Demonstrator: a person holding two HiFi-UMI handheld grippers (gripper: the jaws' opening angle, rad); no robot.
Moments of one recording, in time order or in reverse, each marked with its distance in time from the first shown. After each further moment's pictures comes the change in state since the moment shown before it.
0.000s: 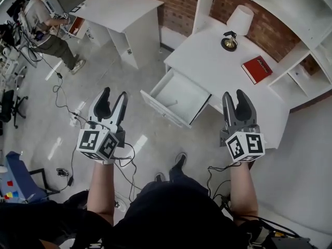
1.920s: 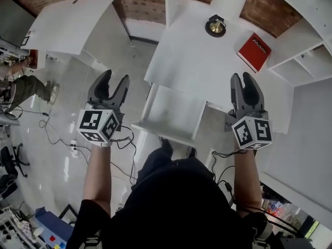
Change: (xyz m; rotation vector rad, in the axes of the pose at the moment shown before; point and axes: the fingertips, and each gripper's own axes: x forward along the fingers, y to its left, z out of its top) left arm 0.365 0.070 -0.078 0.109 0.257 -0.344; right arm 0.203 -0.144 -0.052 0.057 0.079 -0.361
